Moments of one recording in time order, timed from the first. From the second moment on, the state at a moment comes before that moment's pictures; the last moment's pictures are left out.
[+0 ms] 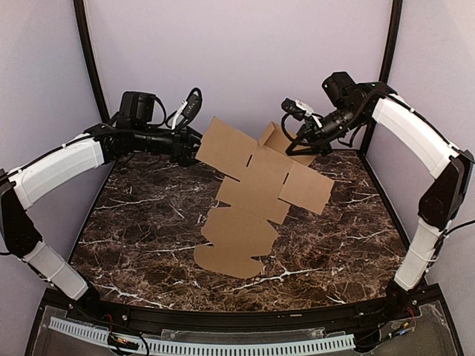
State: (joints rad) left arm -0.55 1.50 1.42 -0.36 0.81 0.01; right arm 0.45 1.76 1.95 -1.21 -0.80 -0.74
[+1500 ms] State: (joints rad) left arm -0.43 1.81 1.01 0.05 0.67 -0.49; right arm 0.43 2.33 1.99 -1.36 -0.78 -0.83
